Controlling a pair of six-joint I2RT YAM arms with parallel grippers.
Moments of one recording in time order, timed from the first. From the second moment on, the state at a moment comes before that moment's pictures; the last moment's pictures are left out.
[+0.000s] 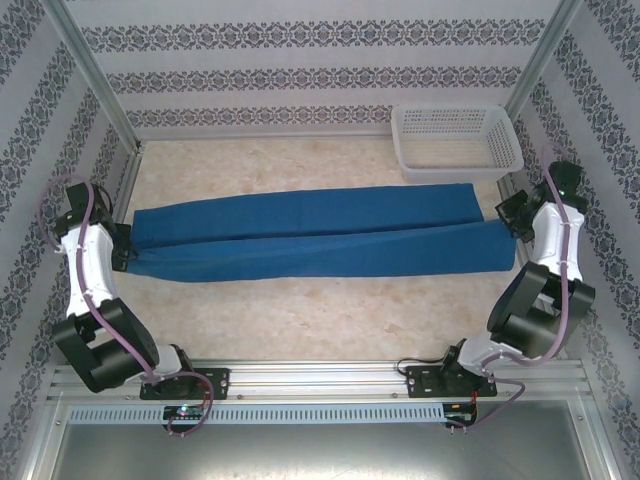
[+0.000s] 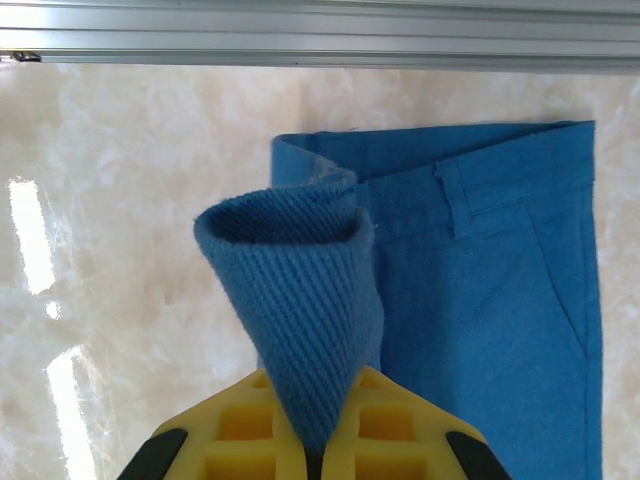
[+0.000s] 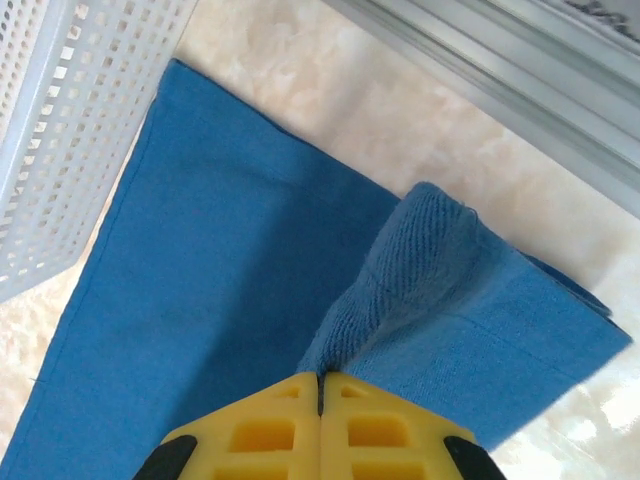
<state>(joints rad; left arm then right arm) 0.54 1.36 1.17 -1.02 -0.10 -1.06 -0.53 1.56 1.29 -0.81 -0.23 0.55</state>
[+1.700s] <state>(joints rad) 0.37 1.68 1.48 -0.91 -0.06 -0.99 -0.16 1.78 1.67 -0.78 -0.07 0.37</state>
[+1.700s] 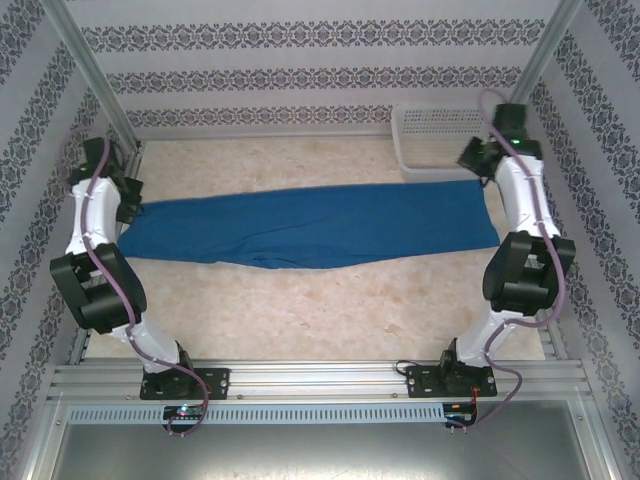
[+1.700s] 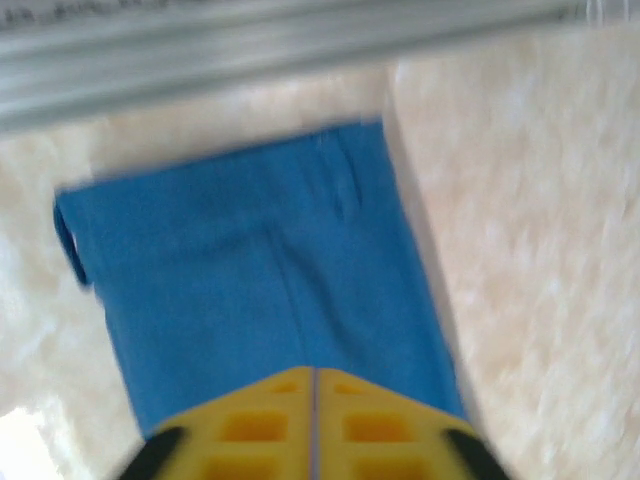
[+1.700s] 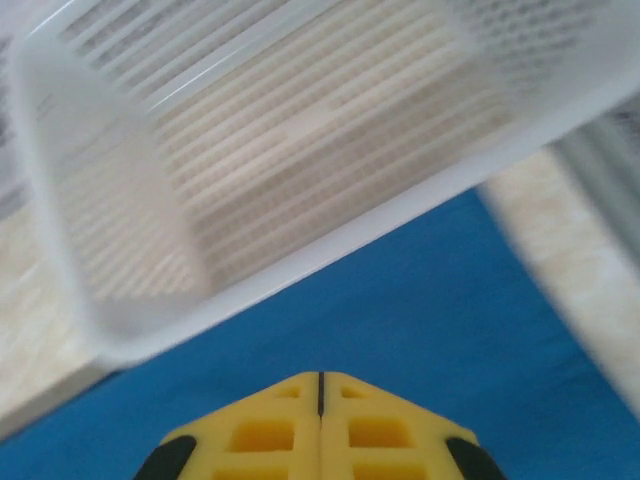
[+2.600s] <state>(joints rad) 0.14 1.75 1.35 -0.89 -0.06 -1.03 -0.17 1.93 1.63 -0.87 -0.02 0.21</state>
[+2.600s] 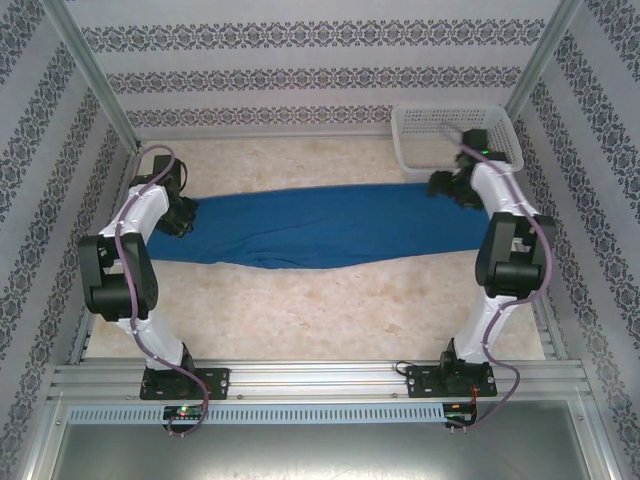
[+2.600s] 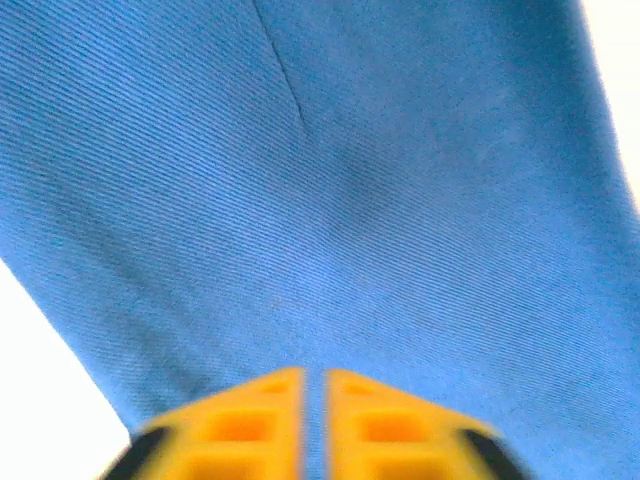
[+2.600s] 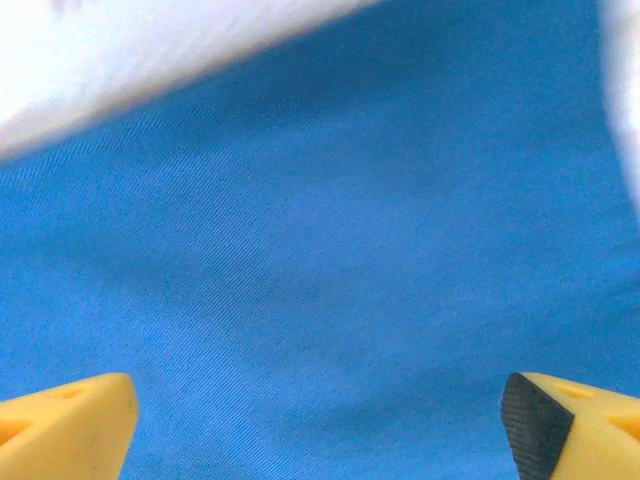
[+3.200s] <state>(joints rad) 0.15 1.65 1.41 -0.95 -0.02 -0.94 -0.46 2.21 1.85 -0.97 -0.31 0.00</state>
